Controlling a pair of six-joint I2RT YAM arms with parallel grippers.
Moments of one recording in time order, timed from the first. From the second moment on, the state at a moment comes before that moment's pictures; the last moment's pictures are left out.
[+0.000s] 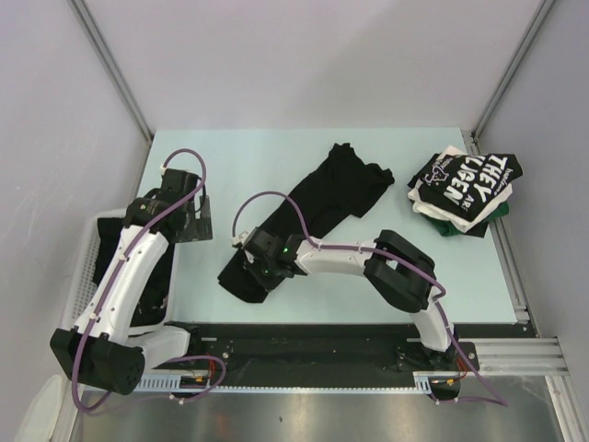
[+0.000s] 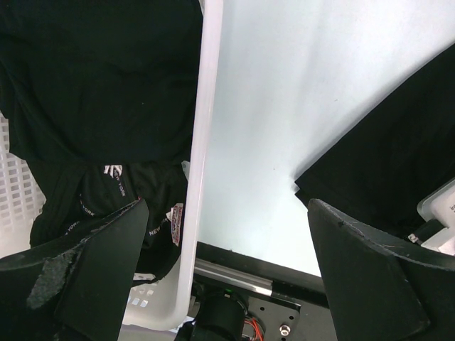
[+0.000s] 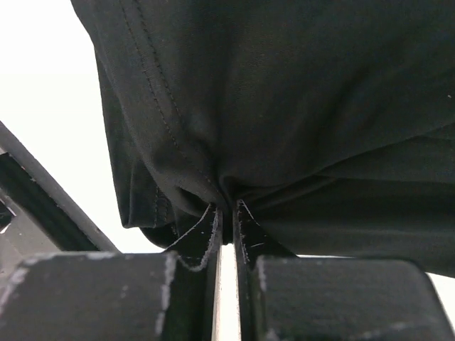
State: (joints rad) left arm -0.21 1.14 1.19 -1.12 -0.39 -0.28; right arm 1.13 2.07 1.47 -0.40 -0.08 0.29
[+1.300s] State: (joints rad) left arm -0.15 1.41 1.42 -1.02 -0.29 -0.19; right arm 0.99 1.91 1.32 -0.94 -0.21 0.38
